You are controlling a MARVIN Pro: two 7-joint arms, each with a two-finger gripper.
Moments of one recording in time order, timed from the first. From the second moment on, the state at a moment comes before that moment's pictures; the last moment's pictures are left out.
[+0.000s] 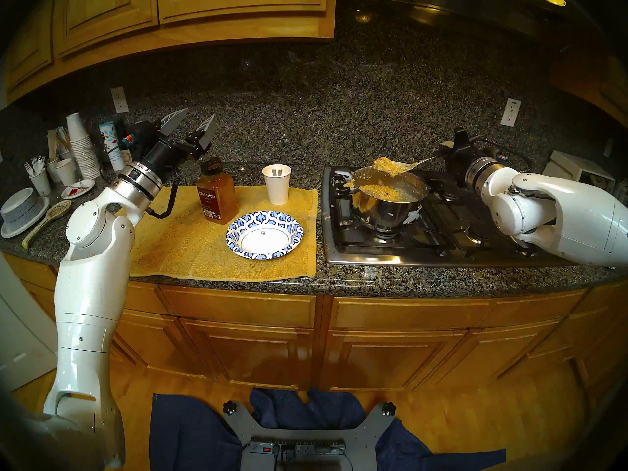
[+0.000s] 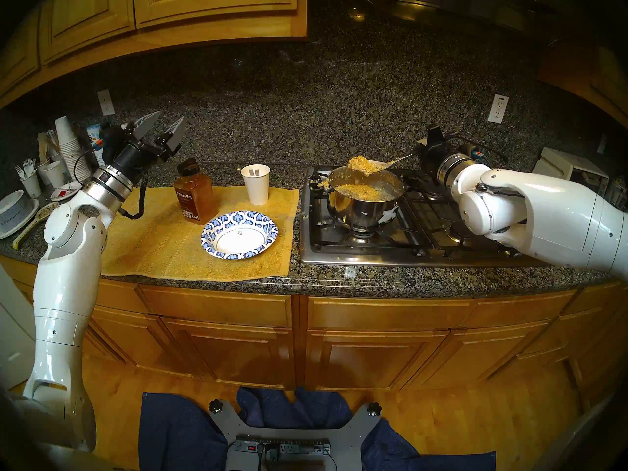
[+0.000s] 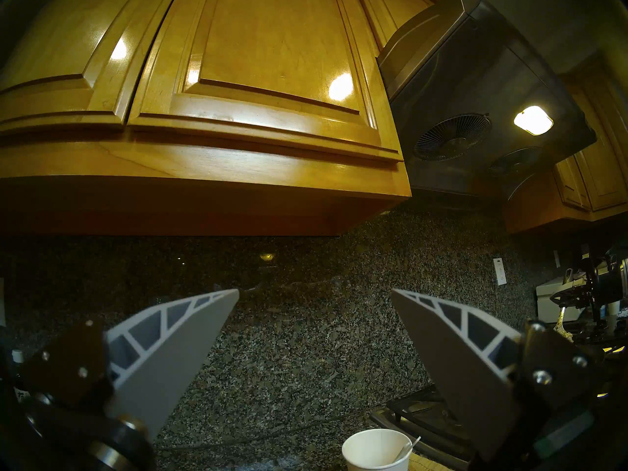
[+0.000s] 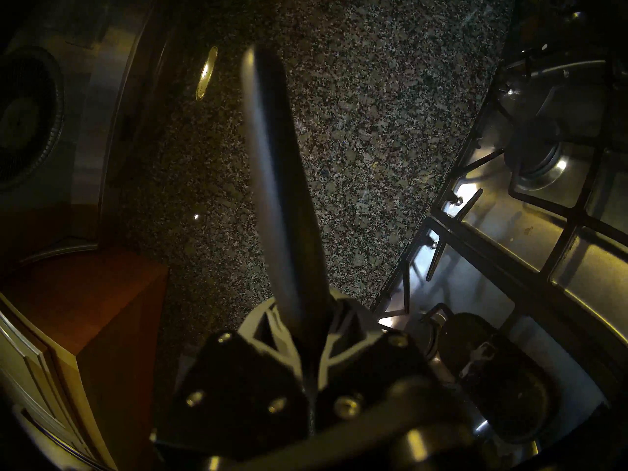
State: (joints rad) left arm 1.34 -1.12 -1.79 -1.69 -0.58 -0.02 -0.57; right arm 0.28 -0.34 -0.56 -1.78 2.88 -0.52 0.10
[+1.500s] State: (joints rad) left arm 1.34 -1.12 -1.79 -1.69 -0.58 -0.02 -0.57; right arm 0.31 -0.45 -0.52 -1.83 2.88 -0.54 0.03
